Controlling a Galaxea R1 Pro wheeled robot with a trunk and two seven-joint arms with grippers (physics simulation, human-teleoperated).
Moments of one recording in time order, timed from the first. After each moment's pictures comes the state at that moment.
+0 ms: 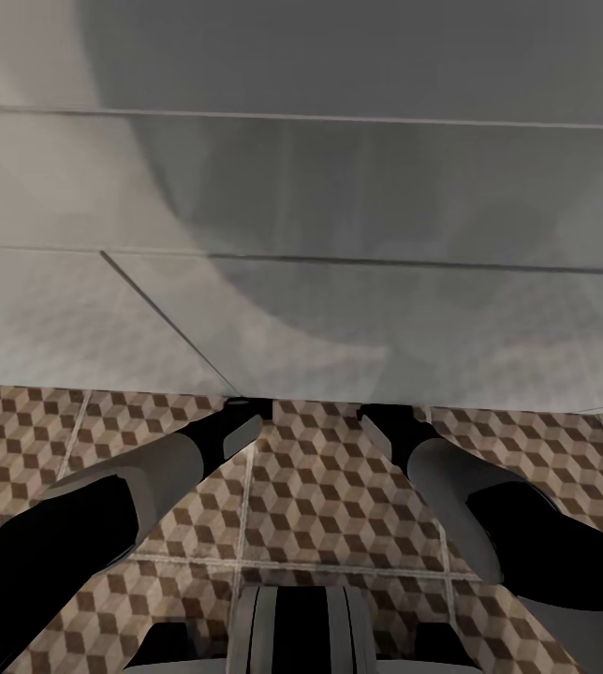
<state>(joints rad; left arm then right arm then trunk) -1.23 -0.13 -1.27 -0.24 1.31 0.13 0.40 -1.19 0.15 0.22 -0.16 -0.14 0.32 -0.41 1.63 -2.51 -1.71</state>
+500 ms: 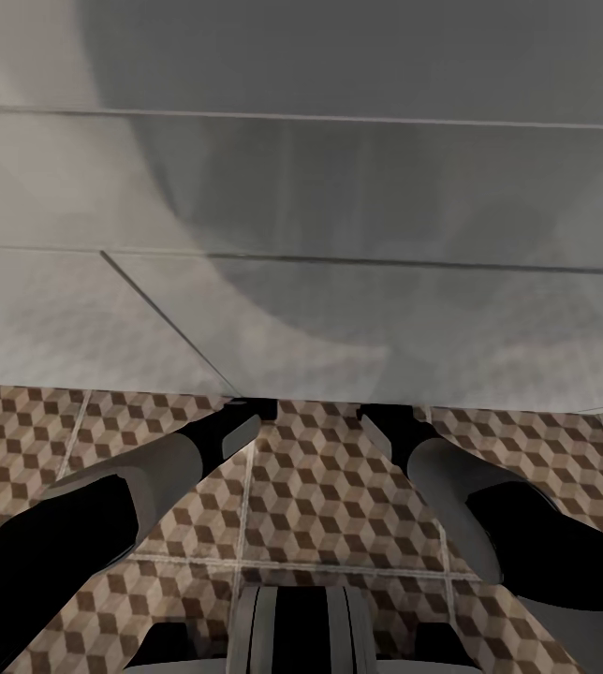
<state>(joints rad) -1.23 -0.13 -1.27 -0.23 1.31 0.13 0.29 -1.19 0.15 0.22 -0.16 -0.14 0.31 -0.41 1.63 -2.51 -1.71</state>
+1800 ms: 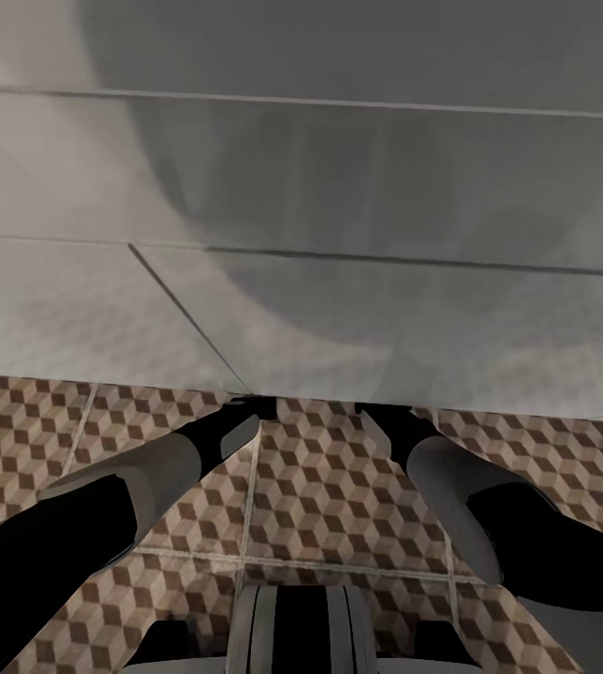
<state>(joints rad) -1.23 -0.13 -1.27 -0.23 1.31 0.12 0.28 -1.19 0.15 0.22 -0.20 -0.13 0.31 -0.41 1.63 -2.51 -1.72</state>
